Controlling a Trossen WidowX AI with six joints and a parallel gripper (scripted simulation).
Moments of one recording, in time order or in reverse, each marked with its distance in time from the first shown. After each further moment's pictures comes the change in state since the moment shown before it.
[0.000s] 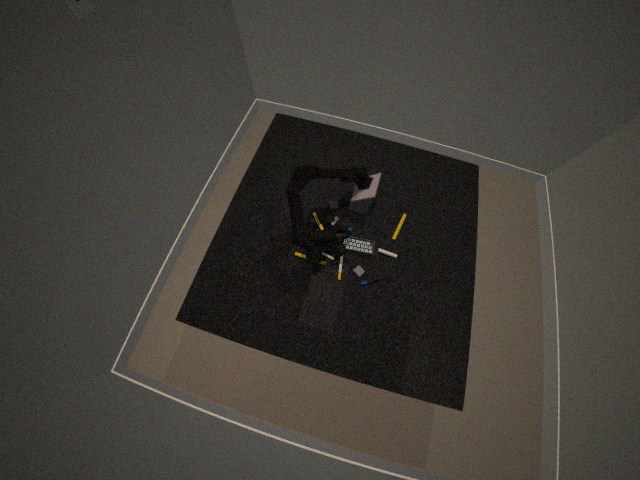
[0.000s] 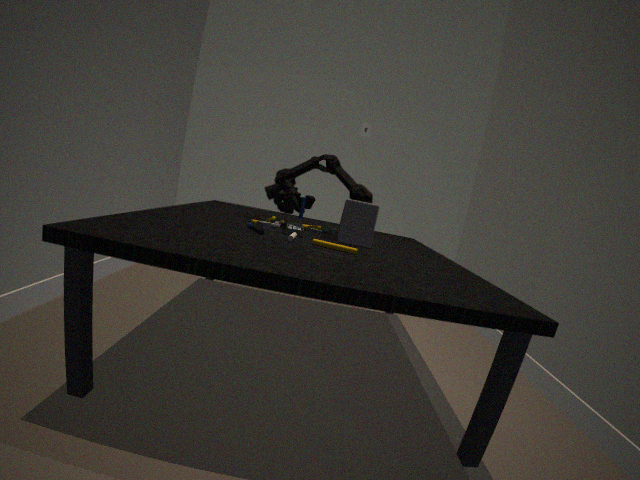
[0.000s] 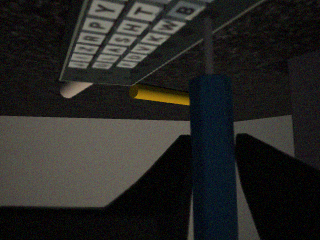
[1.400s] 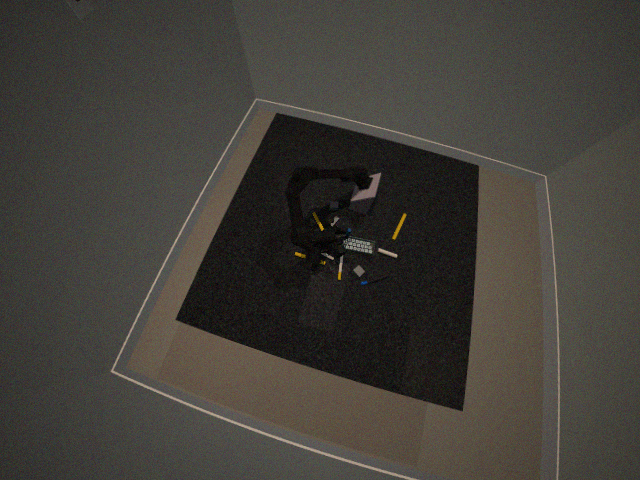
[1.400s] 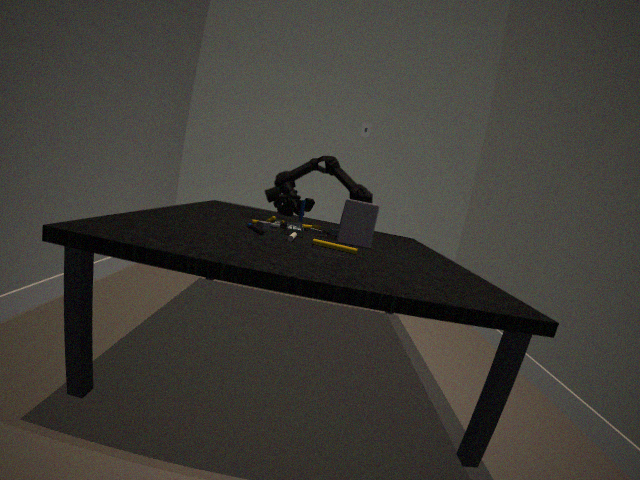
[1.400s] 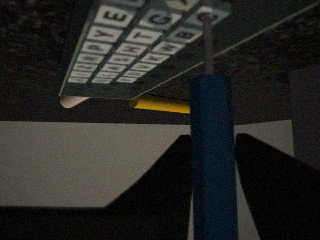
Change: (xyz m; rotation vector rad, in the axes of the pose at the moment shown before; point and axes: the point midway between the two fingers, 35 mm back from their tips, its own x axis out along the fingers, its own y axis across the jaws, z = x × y) arm 0.006 -0.001 0.011 0.000 -0.002 0.003
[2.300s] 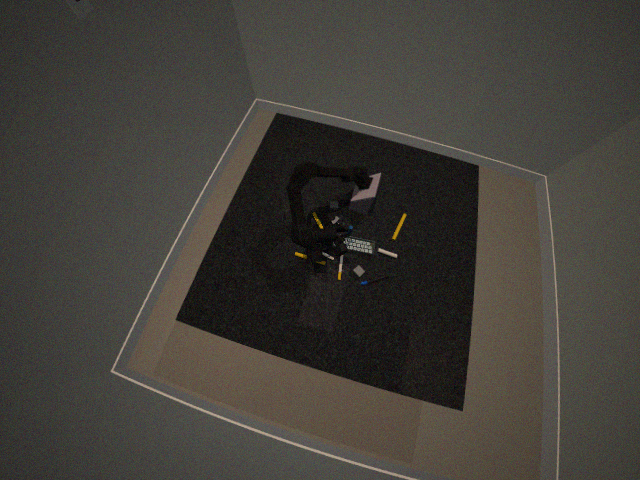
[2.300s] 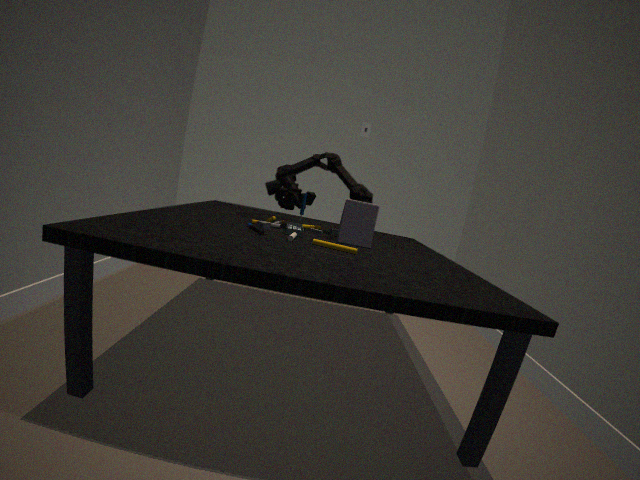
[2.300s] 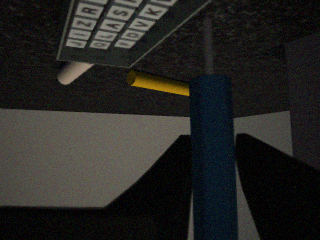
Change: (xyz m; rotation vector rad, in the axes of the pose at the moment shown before) arm -0.013 0.001 -0.027 -0.009 0.001 -0.012
